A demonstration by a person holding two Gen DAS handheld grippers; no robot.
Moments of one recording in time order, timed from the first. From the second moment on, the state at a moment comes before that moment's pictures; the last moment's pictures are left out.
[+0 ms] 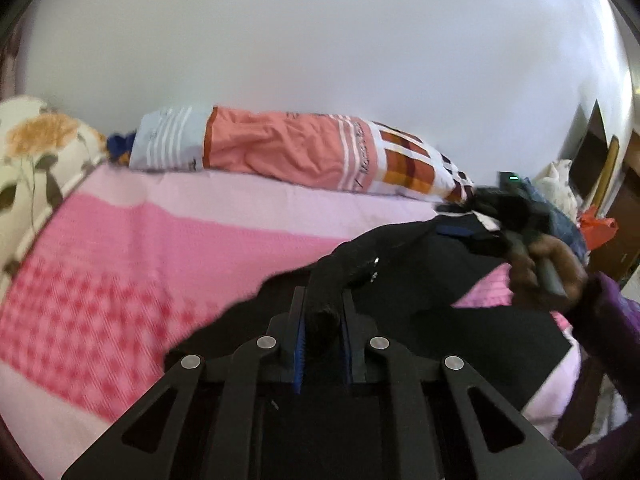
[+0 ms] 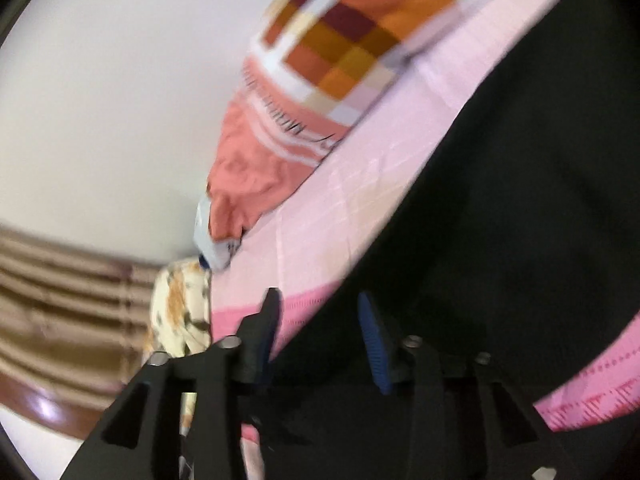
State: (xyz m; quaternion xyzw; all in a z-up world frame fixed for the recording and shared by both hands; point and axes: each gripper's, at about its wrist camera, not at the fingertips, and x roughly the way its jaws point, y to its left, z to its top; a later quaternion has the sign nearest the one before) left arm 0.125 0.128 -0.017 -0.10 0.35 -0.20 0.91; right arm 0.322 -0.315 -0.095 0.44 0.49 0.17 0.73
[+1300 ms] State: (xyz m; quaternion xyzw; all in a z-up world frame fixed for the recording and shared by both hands) left arm 0.005 0.162 -0.045 -0.04 0.50 0.00 0.87; right arm 0.051 -0.409 -0.173 0.59 0.43 0.12 0.67
